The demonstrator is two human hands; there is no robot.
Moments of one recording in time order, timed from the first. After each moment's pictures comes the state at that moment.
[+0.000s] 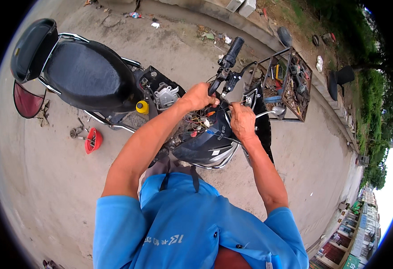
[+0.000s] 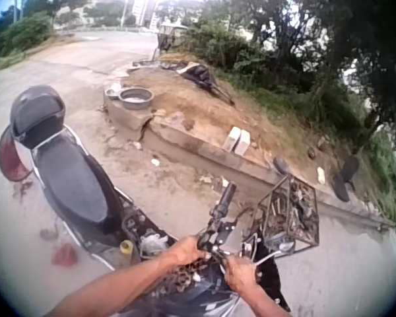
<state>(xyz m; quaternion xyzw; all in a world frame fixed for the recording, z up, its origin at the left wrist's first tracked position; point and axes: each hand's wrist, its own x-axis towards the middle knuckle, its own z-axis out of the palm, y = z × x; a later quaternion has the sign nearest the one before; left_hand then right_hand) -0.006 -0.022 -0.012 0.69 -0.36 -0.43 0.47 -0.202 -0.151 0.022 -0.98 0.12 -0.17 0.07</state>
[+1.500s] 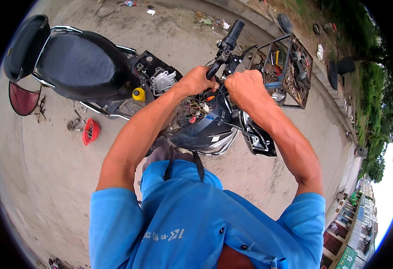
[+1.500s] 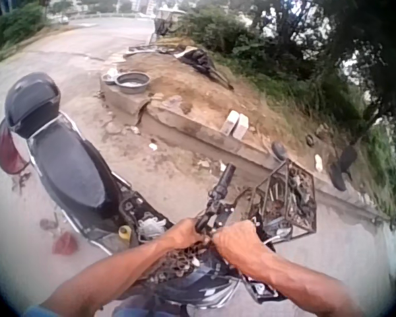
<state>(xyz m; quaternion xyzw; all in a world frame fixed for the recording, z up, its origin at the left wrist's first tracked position) -0.002 -0.020 -0.024 0.66 -0.32 -0.44 0.52 -0.114 -0.114 0.162 -0.96 0.00 0.23 -0.18</state>
